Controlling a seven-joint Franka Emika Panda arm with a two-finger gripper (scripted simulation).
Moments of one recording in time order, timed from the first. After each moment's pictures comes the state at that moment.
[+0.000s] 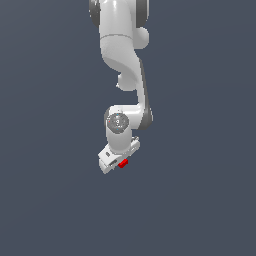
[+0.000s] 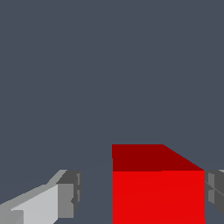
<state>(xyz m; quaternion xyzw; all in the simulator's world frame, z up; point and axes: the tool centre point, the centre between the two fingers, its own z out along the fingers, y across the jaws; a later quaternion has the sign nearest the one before) 0.041 -0.031 0.021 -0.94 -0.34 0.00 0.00</state>
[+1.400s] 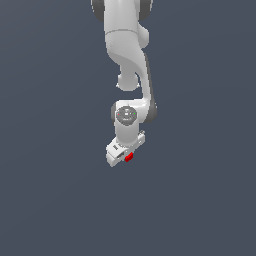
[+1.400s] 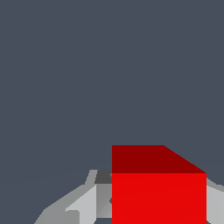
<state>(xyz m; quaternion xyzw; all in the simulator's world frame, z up) 0.011 -0.004 0.023 -0.94 -0.34 0.00 0.00</state>
